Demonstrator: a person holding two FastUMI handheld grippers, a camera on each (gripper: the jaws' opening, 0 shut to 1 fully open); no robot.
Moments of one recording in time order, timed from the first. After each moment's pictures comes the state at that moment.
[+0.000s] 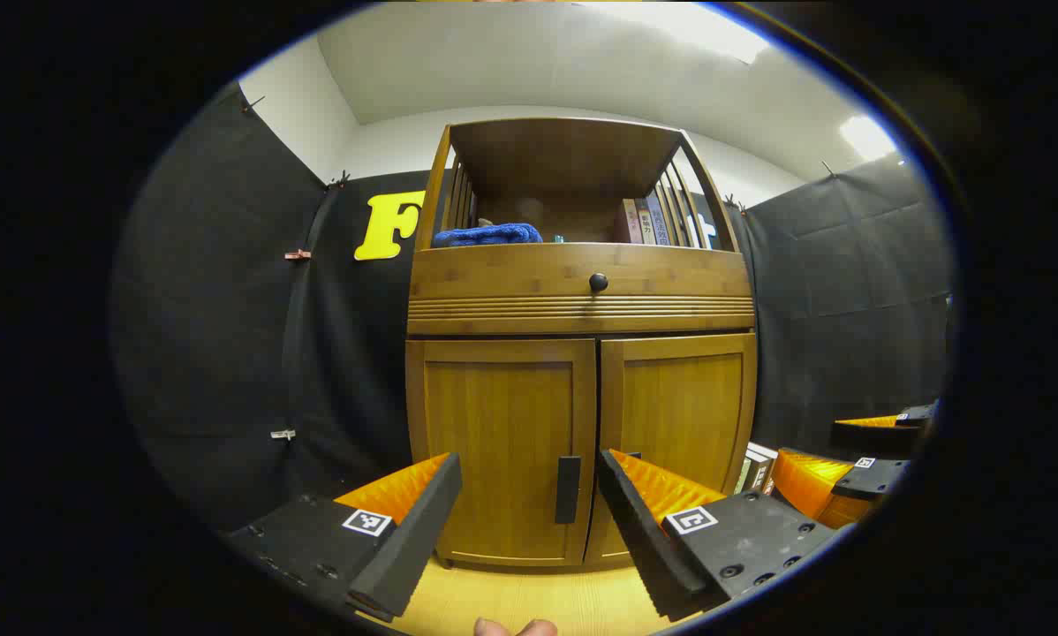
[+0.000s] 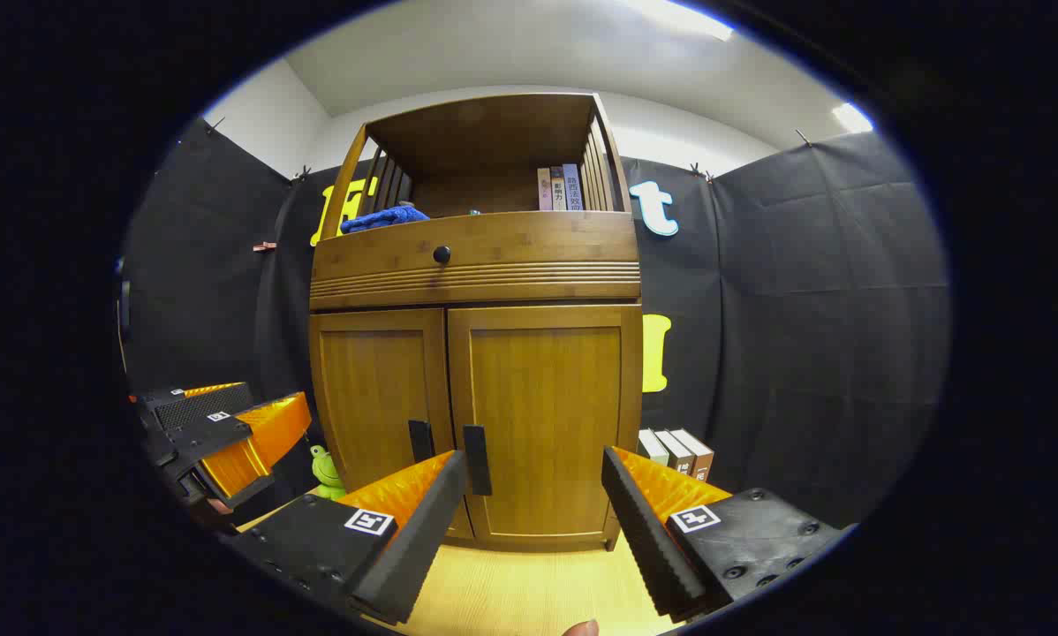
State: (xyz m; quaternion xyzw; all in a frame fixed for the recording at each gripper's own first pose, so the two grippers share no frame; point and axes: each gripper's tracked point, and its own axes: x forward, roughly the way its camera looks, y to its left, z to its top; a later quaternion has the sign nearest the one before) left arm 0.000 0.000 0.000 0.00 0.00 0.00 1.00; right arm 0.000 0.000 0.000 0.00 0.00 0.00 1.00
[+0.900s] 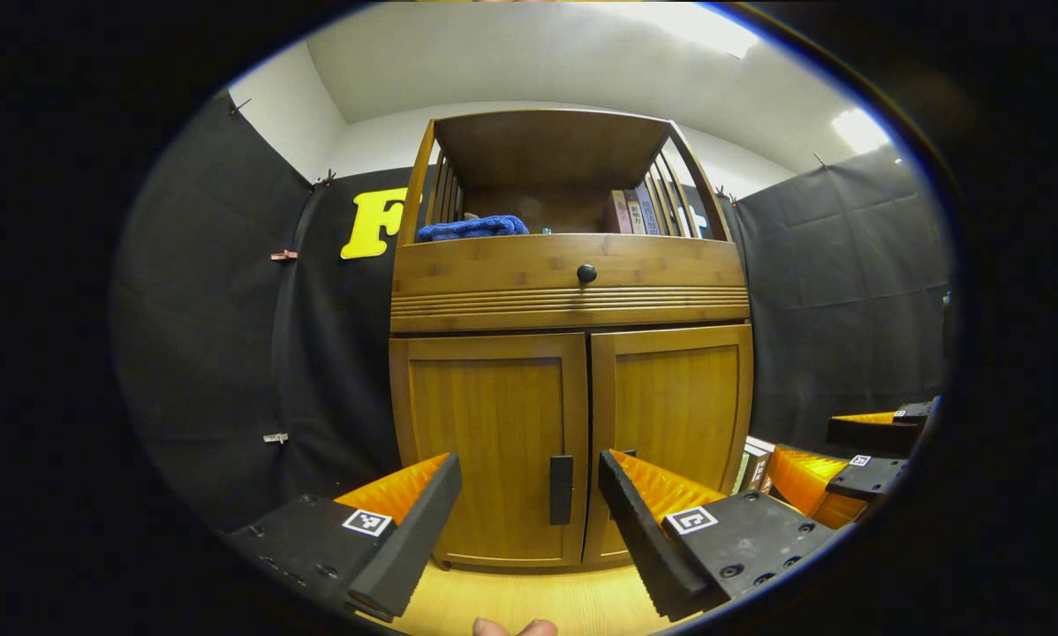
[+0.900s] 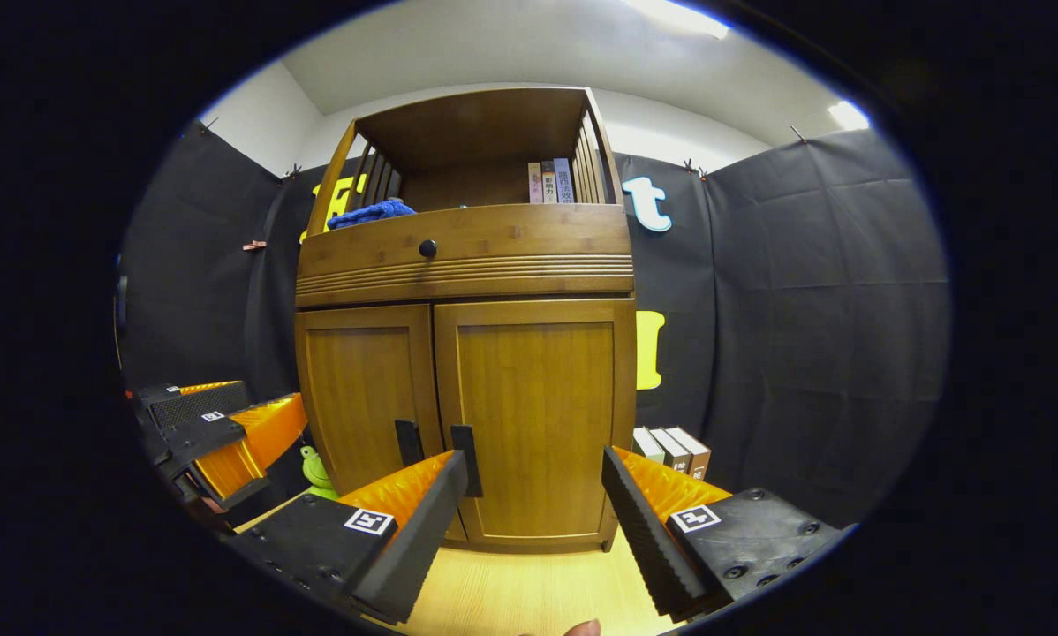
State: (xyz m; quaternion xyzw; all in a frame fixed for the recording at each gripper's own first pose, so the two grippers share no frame) left arm 0.009 -0.006 -0.001 0.01 0.01 -0.02 1.00; right arm 0.017 -0.011 -0.007 0.00 0.00 -0.02 1.00
